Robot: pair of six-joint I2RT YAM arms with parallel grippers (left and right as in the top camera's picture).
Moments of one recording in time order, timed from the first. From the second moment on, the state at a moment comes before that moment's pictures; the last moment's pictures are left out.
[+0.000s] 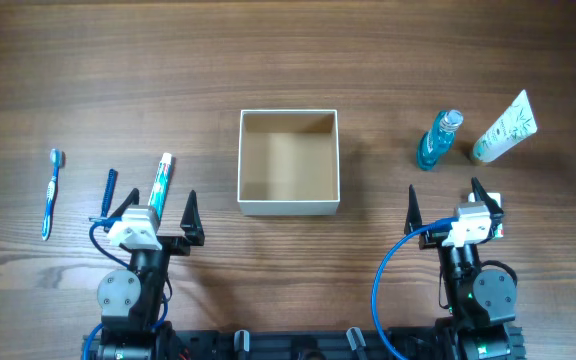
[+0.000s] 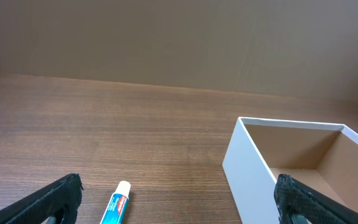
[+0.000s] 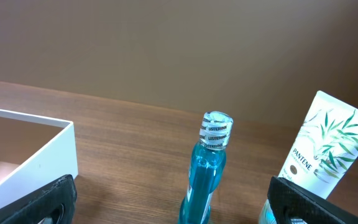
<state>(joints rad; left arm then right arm) -0.04 0.02 0.02 -0.08 0.05 -0.13 0.16 0.01 0.01 0.01 0.09 -0.14</state>
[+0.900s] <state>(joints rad) -0.04 0.07 0.11 -0.28 0.01 -0.19 0.16 0.46 0.39 -0.22 0.05 0.09</state>
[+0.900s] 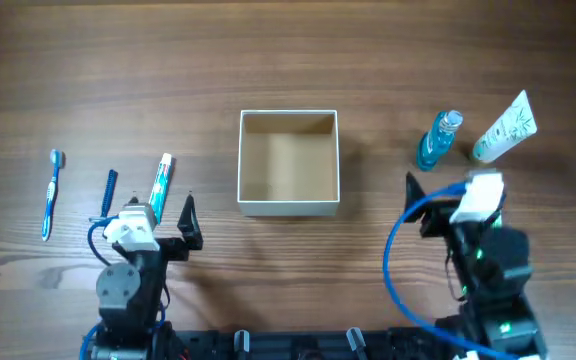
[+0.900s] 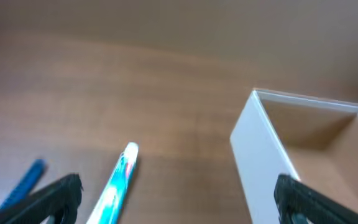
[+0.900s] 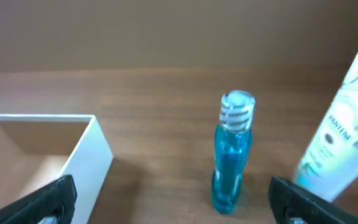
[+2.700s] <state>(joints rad) -0.04 0.82 0.77 -0.72 0.11 -0.27 -0.01 1.69 1.31 -0.82 0.07 0.10</state>
